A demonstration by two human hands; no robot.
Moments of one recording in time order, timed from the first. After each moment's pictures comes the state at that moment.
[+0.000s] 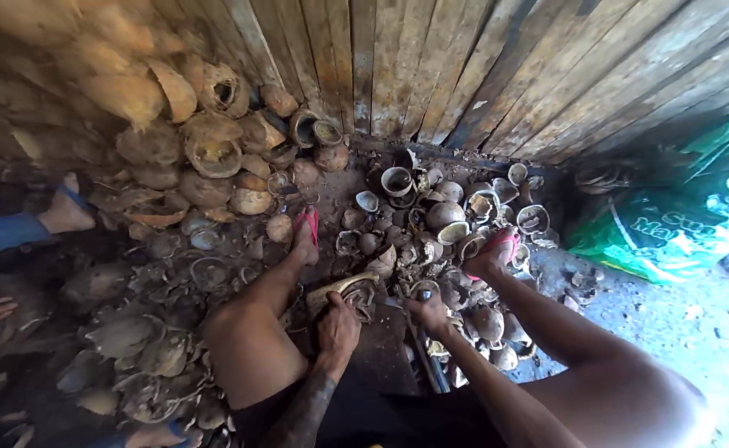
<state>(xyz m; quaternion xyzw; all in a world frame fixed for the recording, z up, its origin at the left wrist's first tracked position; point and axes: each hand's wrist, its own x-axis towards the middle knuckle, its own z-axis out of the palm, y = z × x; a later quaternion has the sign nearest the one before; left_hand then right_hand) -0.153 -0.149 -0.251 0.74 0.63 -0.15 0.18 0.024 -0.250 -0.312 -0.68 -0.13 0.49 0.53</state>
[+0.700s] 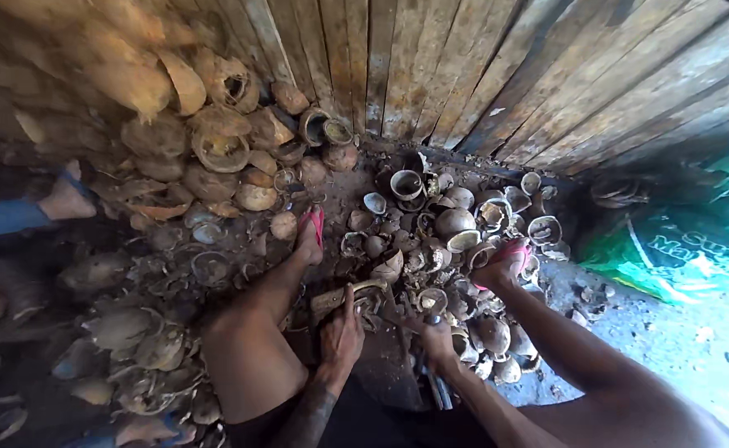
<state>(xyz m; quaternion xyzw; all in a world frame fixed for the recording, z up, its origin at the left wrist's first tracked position) -0.178 -0.149 -0.277 0.82 0.54 -0.03 0.19 -0.014 -0.251 -0.271 -0.72 0.01 0.49 0.50</state>
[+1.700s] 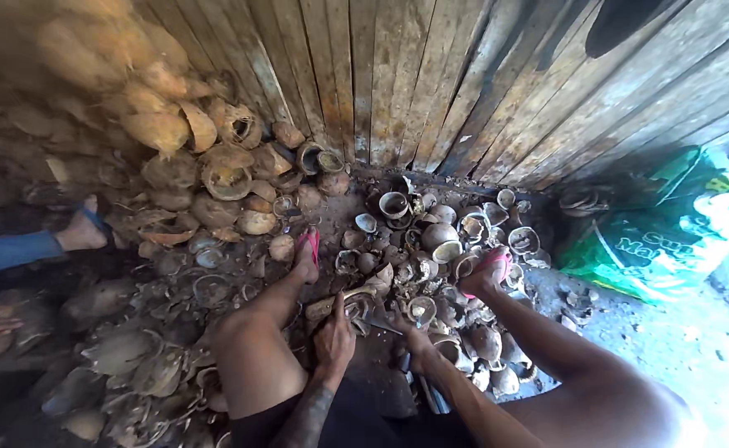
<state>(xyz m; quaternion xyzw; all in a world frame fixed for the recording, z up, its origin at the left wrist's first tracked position) -0.166 -0.156 -0.237 0.78 0.57 -0.09 0.24 -0.020 -0.258 -0.296 -0.56 0.18 0.64 0.50</state>
